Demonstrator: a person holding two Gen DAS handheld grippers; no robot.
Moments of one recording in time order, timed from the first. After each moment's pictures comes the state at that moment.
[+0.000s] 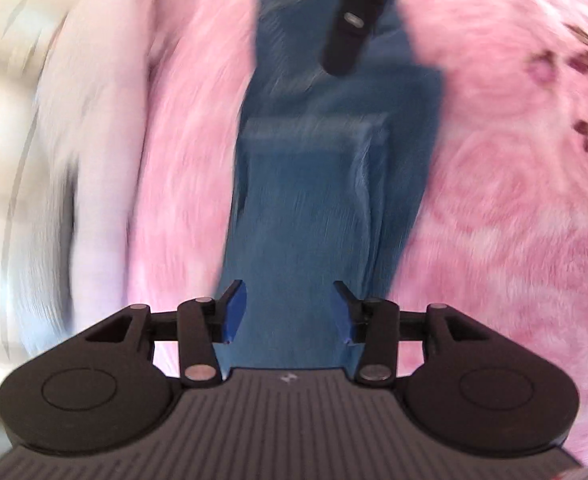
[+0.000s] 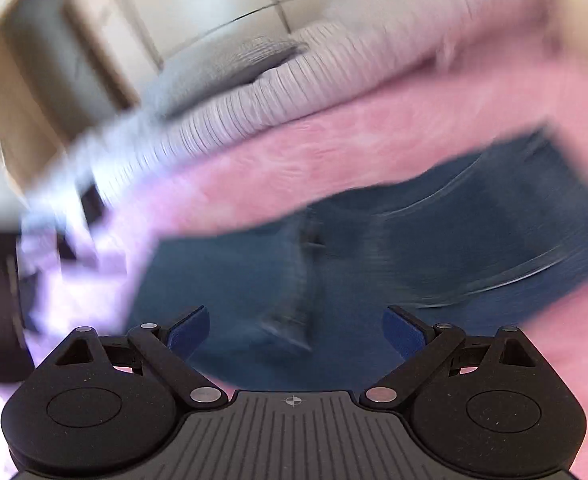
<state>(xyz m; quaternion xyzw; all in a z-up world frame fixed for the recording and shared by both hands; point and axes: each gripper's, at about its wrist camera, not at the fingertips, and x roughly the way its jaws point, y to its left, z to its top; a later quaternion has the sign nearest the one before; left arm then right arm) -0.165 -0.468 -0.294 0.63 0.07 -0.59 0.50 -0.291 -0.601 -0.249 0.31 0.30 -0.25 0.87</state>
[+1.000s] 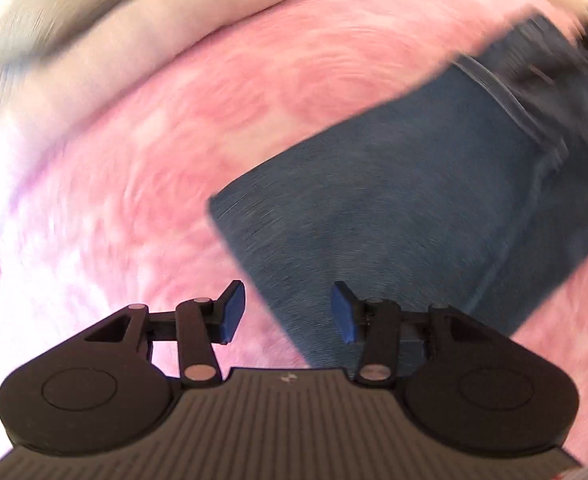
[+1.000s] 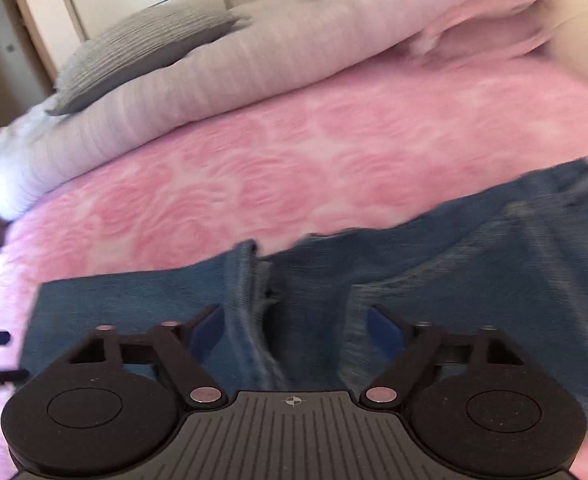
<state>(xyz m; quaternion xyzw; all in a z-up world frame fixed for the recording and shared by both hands) 0.039 -0.511 -0.338 0.36 0.40 -0.55 0.64 -0.232 -0.681 -0.283 0.26 0.35 -0.36 0.83</state>
